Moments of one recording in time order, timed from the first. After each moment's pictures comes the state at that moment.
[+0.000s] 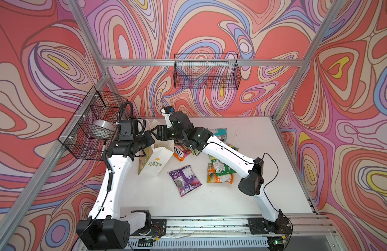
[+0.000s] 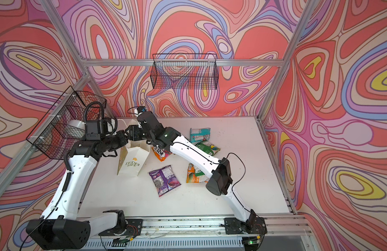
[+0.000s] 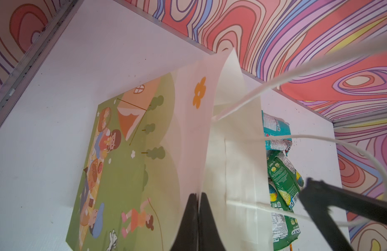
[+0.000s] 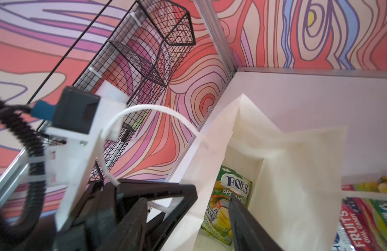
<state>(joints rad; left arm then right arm) 0.02 1.21 1.30 -0.82 0.16 -0.46 0.97 2.23 2.44 -0.56 -0.05 0.59</state>
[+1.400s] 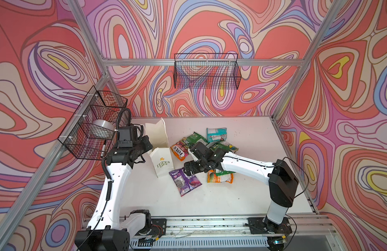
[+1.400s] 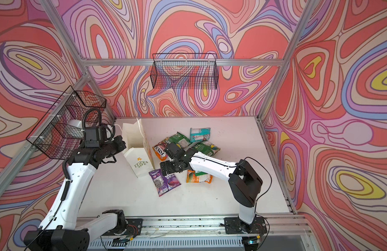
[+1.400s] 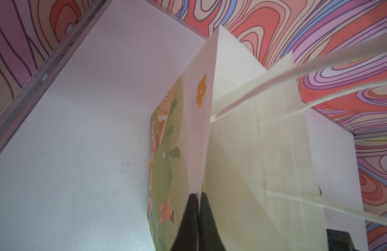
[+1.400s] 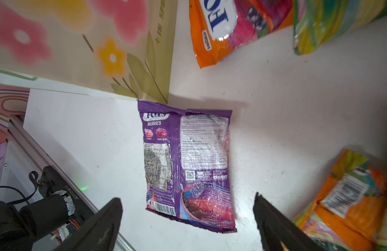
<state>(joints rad) 0.04 1.11 1.18 -0.81 0.08 -0.48 0.92 1.83 1.39 -0.58 -0.15 0.57</state>
